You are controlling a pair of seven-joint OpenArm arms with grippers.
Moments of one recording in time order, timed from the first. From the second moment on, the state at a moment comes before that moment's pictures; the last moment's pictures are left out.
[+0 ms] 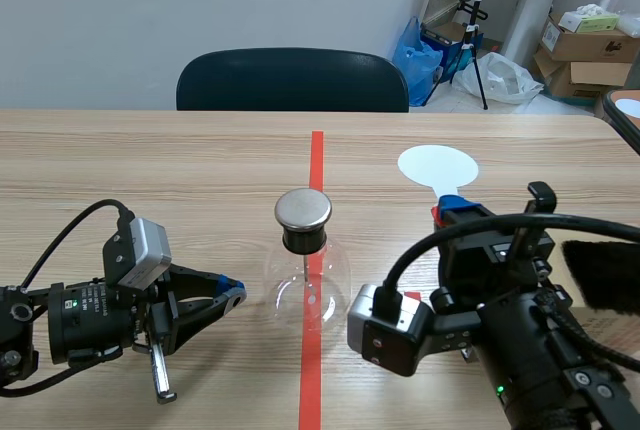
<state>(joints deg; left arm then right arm) -8.0 -28.8 34.7 50.5 9.9 -36.5 -46.6 -33.4 9.1 -11.4 99.8 -91.3 -22.2 -1.7</state>
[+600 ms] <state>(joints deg) -8.0 -28.8 34.7 50.5 9.9 -36.5 -46.6 -33.4 9.1 -11.4 99.8 -91.3 -22.2 -6.7</state>
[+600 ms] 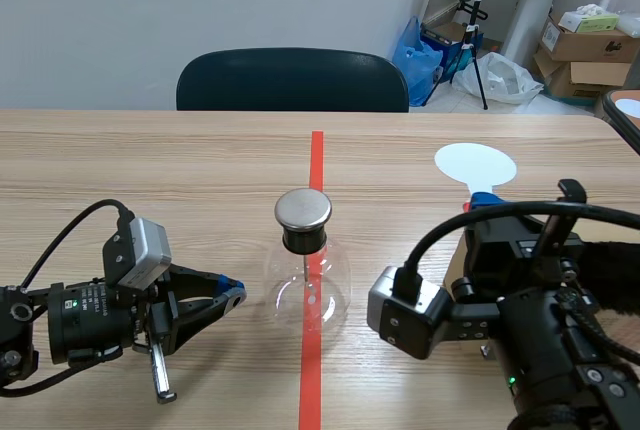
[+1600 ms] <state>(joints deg) -8.0 -28.8 34.7 50.5 9.9 -36.5 -46.6 -33.4 9.1 -11.4 99.8 -91.3 -22.2 29.7</state>
